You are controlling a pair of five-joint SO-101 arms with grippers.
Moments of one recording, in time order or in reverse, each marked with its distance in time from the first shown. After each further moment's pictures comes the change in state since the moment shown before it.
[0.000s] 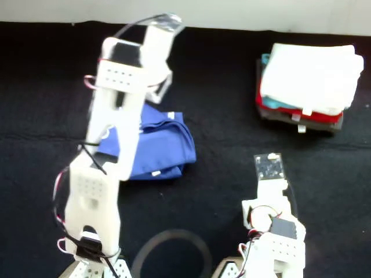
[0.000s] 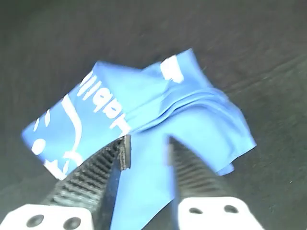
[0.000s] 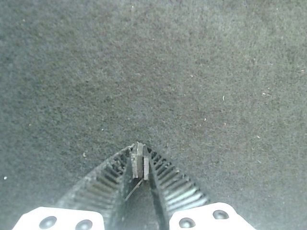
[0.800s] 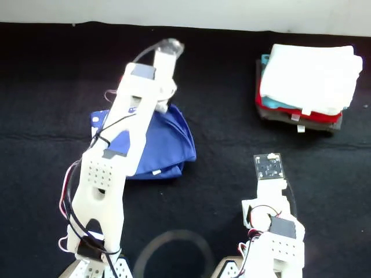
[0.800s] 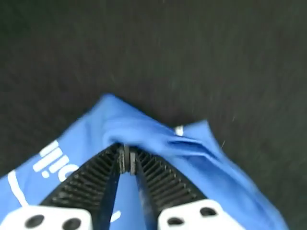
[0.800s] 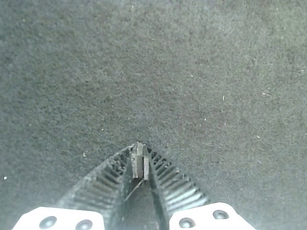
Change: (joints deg) left arm 2.0 12.4 11.9 -28.7 7.6; right arm 0.0 0.0 0.0 0.0 0.0
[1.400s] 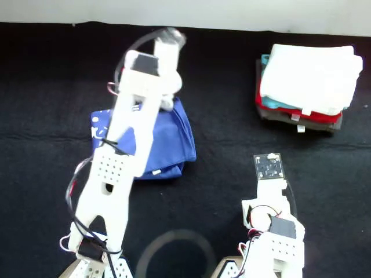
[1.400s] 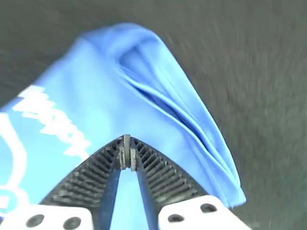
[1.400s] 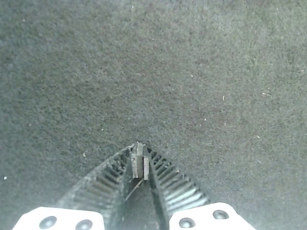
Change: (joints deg) left arm 3.6 9.1 -26.0 27.8 3.9; right arm 0.0 0.0 0.0 0.0 0.0
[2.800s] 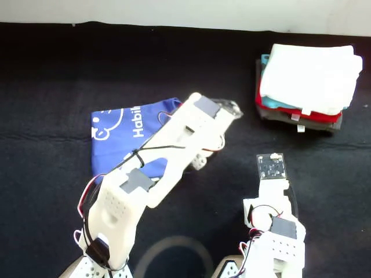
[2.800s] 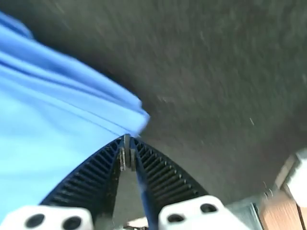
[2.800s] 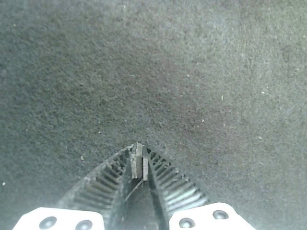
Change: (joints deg) left arm 19.3 -25.0 52.7 -6.6 -0.5; right arm 1.8 0.0 0.4 -1.5 0.0
